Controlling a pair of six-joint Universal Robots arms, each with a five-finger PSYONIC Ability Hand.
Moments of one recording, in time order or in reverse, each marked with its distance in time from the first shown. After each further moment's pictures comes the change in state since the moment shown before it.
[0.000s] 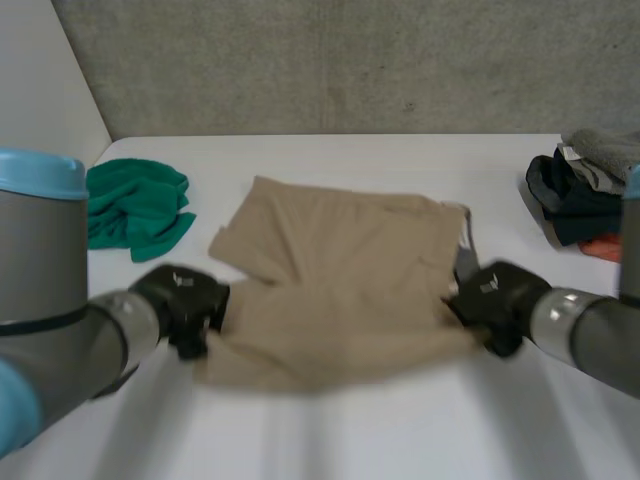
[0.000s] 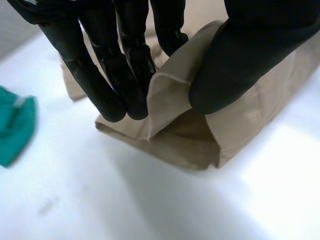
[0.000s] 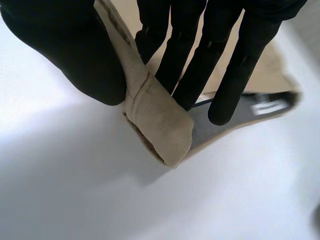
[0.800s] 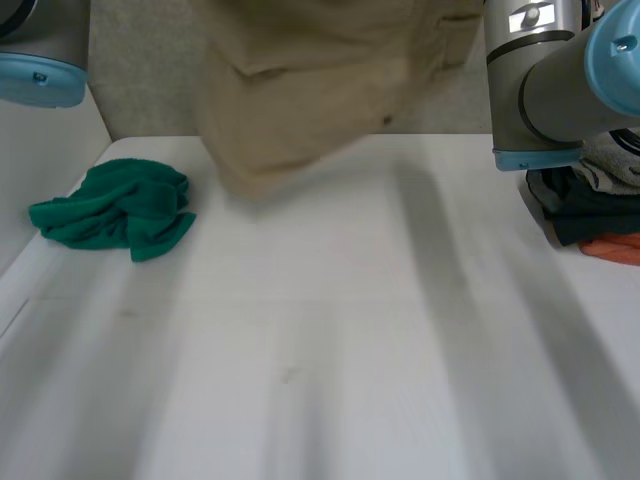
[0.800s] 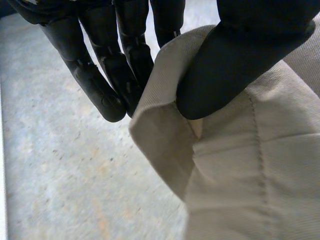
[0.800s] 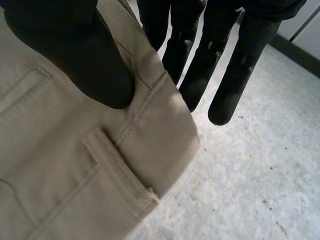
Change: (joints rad) left arm 0.100 -0.426 1.313 0.533 -0.014 -0.306; right arm 0.195 0.309 -0.839 -1.102 0.224 0.434; left_hand 0.000 0.000 0.000 0.000 0.000; right_hand 0.000 0.000 -0.004 0.000 -0.004
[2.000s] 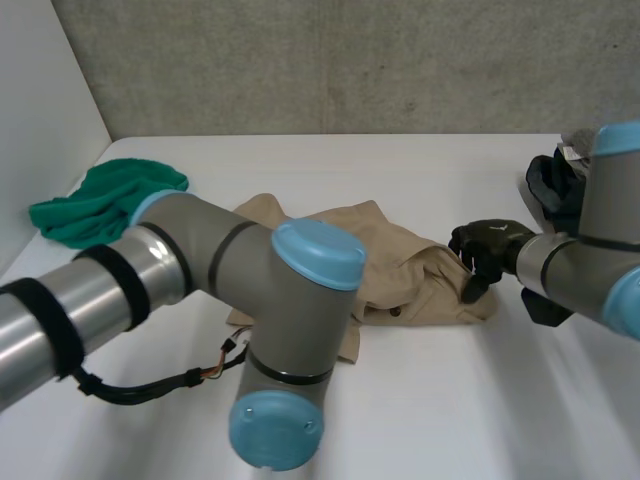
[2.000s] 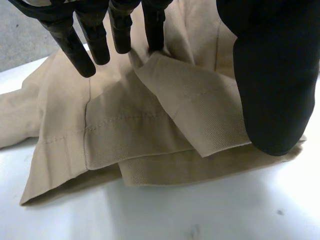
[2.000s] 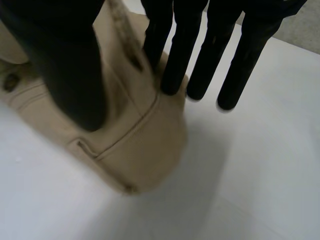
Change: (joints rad) left arm -0.536 -0.180 -0.681 -0.395 -0.501 -0.261; right arm -0.193 -0.020 0.470 1.006 -0.164 0.214; left_hand -0.943 -0.991 -0.974 -0.996 -0.954; right_hand -0.304 -0.344 -0.367 -0.393 -0.377
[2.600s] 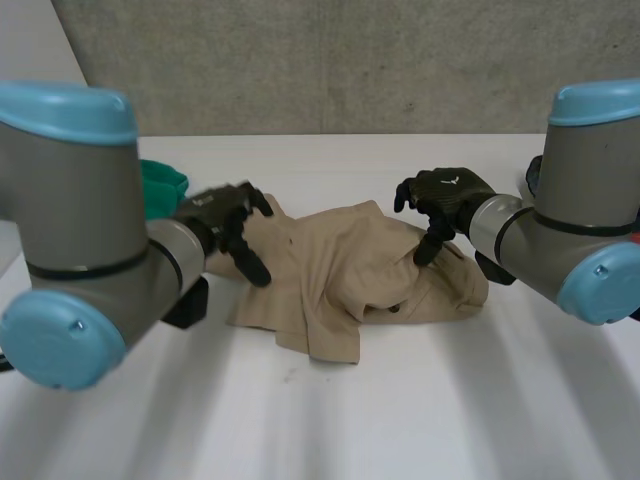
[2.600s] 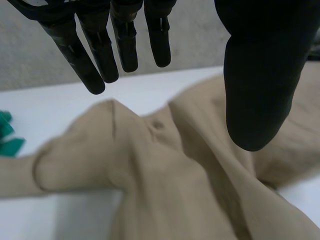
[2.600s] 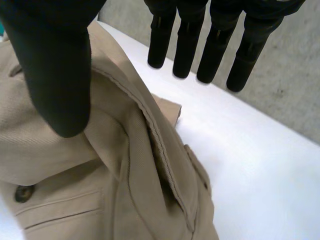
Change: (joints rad) left arm 0.327 0.440 -0.310 -0.017 0.398 -0.055; right arm 0.150 -0.011 -0.164 -0.028 0.005 -0.005; left_hand 0.180 0.189 0.188 0.201 0.179; right_hand -0.294 -0.311 -0.291 -0.268 -0.290
